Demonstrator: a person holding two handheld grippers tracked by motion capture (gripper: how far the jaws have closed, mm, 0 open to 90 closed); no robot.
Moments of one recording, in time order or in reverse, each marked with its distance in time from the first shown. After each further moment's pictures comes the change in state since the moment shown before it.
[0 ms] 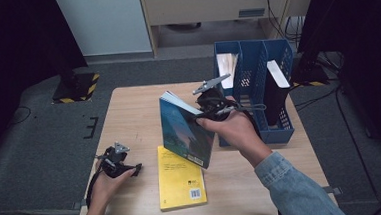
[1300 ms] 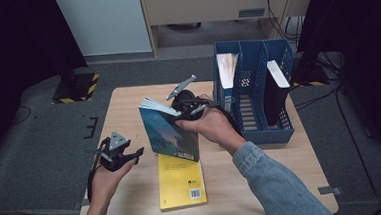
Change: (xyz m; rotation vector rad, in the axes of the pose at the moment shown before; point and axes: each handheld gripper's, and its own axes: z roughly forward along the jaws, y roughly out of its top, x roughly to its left) left arm -0.021 0.039 -0.058 -0.236 0.007 0.057; right arm 0.011 0.025 0.061 0.087 0.011 -0.176
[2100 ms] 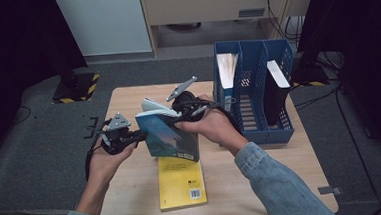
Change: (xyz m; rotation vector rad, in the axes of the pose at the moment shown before) left arm -0.005 0.070 -0.029 -0.051 -0.224 0.037; right arm 0.003 -0.002 -0.002 -0.025 0.009 -0.029
